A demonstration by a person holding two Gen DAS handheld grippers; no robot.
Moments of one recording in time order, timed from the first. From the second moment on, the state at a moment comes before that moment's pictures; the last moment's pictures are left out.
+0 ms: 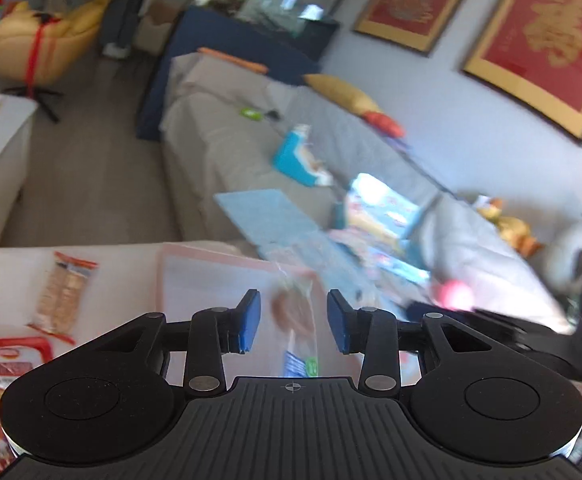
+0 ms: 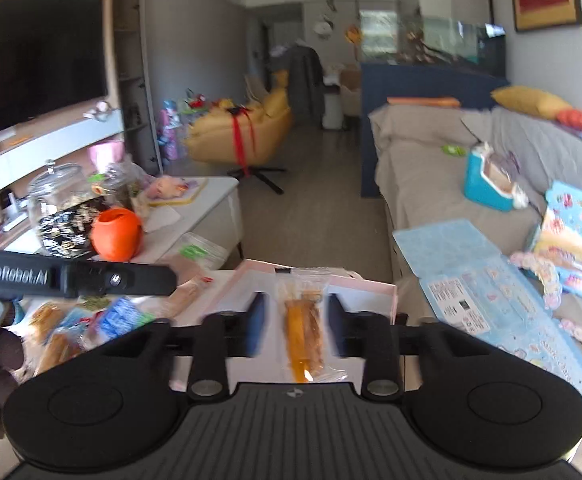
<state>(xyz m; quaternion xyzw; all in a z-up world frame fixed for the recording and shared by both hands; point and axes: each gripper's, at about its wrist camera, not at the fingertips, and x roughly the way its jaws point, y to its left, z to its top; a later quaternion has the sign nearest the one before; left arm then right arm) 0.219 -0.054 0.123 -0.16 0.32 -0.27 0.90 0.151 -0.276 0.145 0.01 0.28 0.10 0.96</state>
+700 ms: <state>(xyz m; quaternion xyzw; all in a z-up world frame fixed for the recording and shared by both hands) 0.075 0.113 0.068 -0.11 0.31 -0.04 0.94 0.295 -0.097 0.095 0.06 0.42 0.17 0.89</state>
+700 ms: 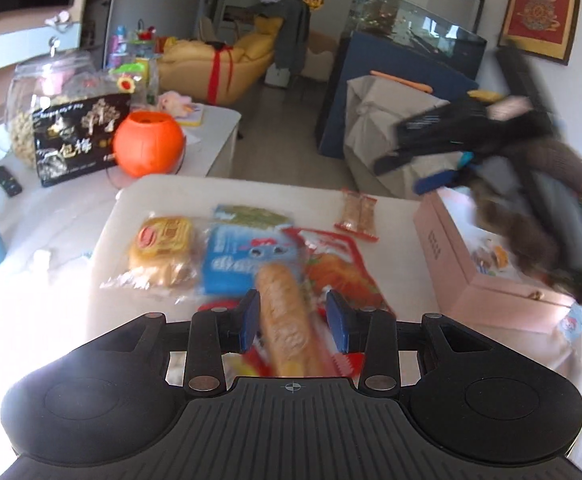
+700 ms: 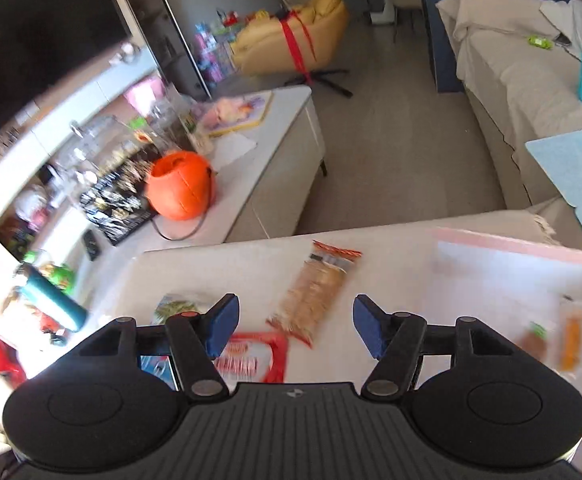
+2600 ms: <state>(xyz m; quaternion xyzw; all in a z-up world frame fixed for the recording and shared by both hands) 0.072 0.022 0.040 -0.08 0.40 -0.15 0.90 0.064 -0.196 0.000 -0.05 0.35 0.15 0.92</state>
